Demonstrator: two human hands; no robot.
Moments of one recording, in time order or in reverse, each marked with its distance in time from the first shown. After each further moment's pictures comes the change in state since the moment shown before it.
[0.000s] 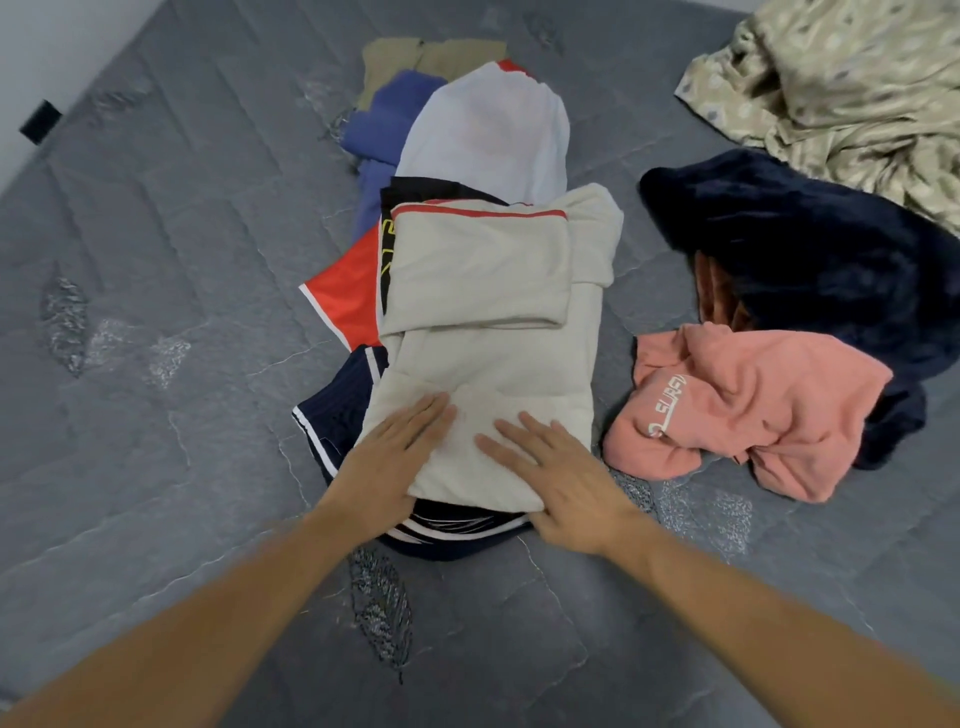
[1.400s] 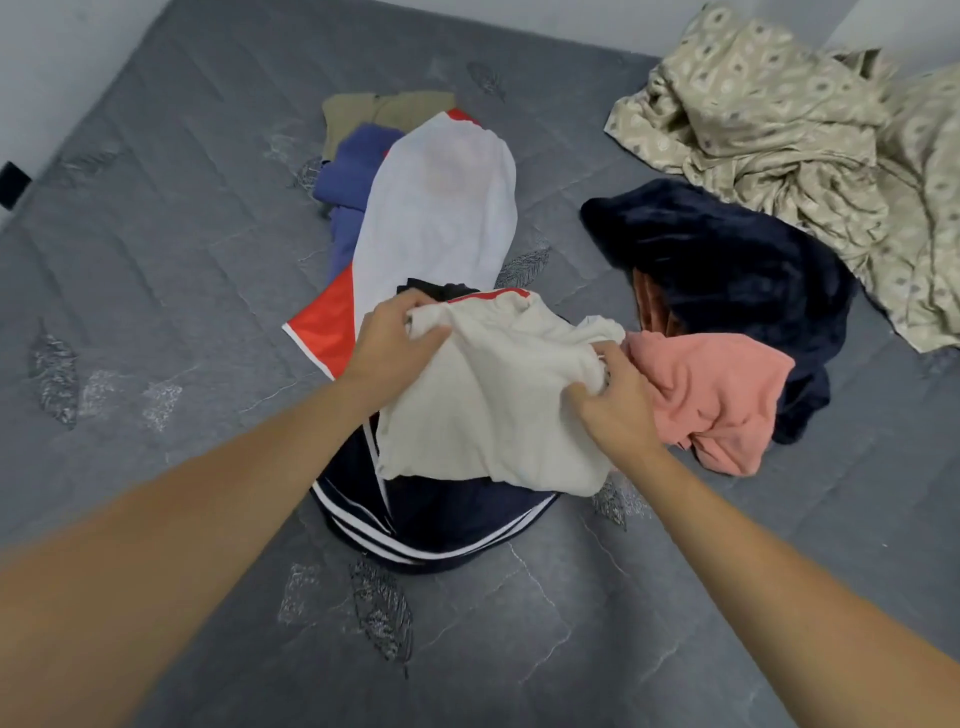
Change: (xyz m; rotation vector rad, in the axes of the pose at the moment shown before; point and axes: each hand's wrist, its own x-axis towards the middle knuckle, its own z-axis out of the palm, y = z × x) left_hand 0.104 0.033 -0.150 -0.740 0.384 -0.303; right_hand -0.011 0.007 -0.127 0.682 0.648 0.769
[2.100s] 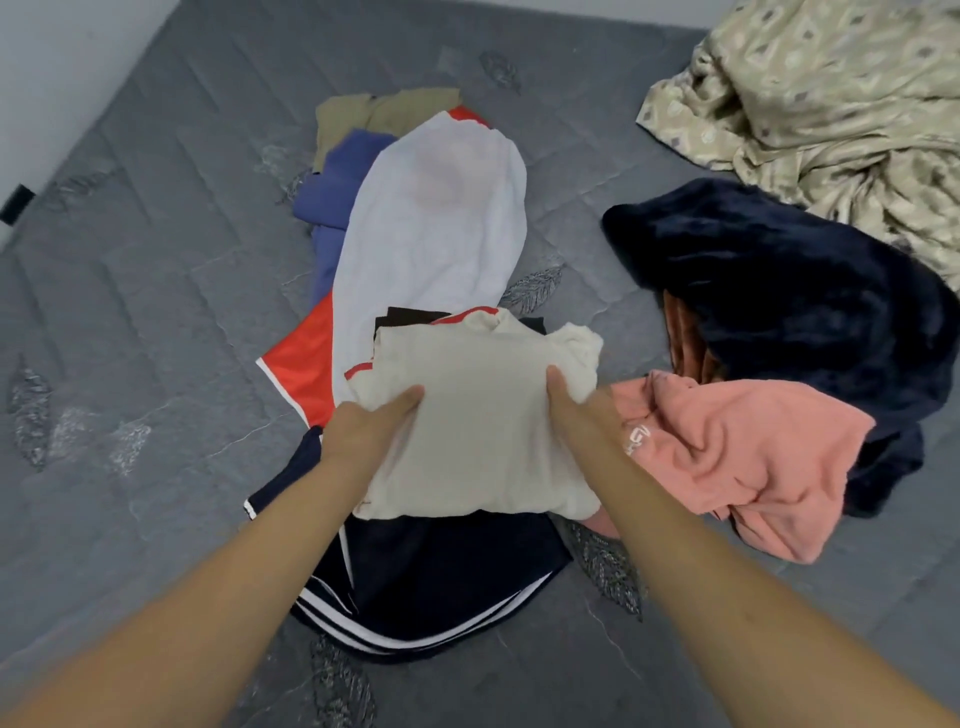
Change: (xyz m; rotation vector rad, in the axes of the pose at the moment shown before) left_hand 0.021 -0.052 0.056 -0.166 0.215 -0.852; right_hand 0.109 0.048 0.061 0.098 -0.091 0.559
